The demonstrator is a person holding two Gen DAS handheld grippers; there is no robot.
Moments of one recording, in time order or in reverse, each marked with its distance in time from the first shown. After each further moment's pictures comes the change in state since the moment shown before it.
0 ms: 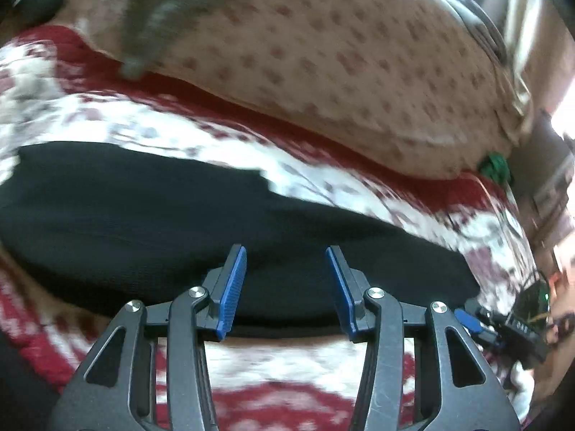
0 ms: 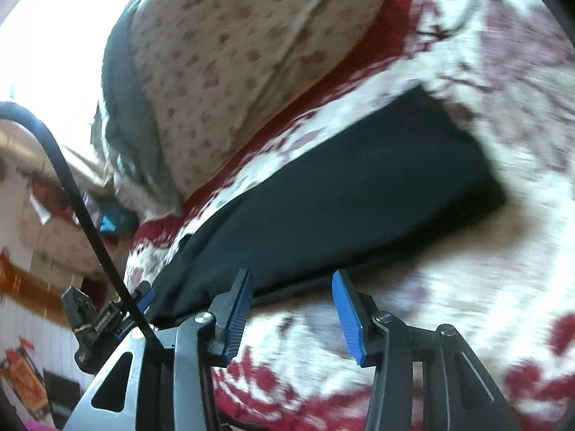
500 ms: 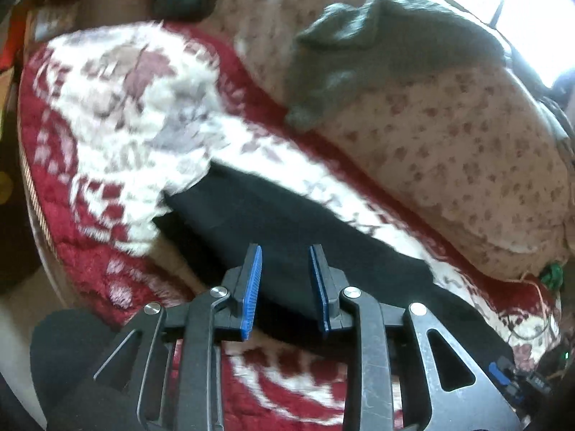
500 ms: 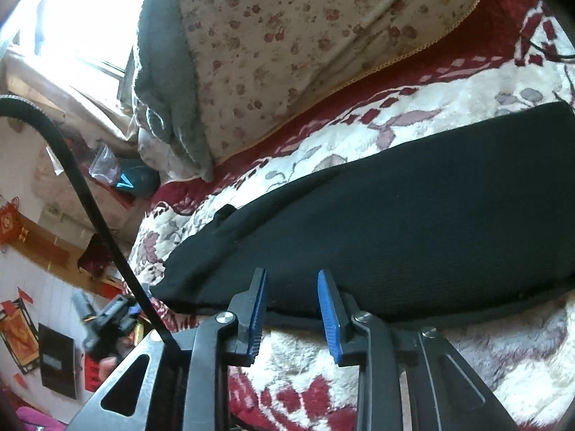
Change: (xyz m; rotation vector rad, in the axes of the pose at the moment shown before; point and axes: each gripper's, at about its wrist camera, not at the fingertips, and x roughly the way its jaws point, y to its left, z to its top) left arm -0.094 0.138 -0.012 -0.294 -0.287 0.315; right arm 0.078 0.081 0.000 -0.176 0.112 0.088
